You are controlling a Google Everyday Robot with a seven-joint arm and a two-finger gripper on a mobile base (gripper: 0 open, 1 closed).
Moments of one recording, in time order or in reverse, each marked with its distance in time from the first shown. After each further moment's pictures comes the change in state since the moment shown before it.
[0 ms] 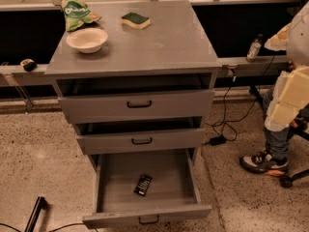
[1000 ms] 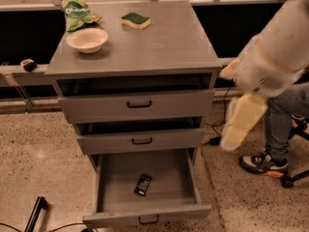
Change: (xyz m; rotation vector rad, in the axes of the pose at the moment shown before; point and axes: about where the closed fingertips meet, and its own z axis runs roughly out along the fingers) arm -0.043 0.027 0.072 -0.134 -0.081 -0.051
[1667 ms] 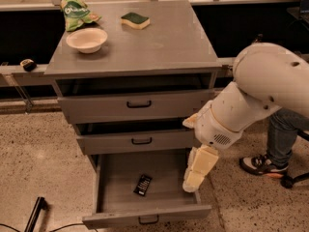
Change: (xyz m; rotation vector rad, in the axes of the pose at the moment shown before) arm -0.028 0.060 0.136 -0.201 -0.174 -0.007
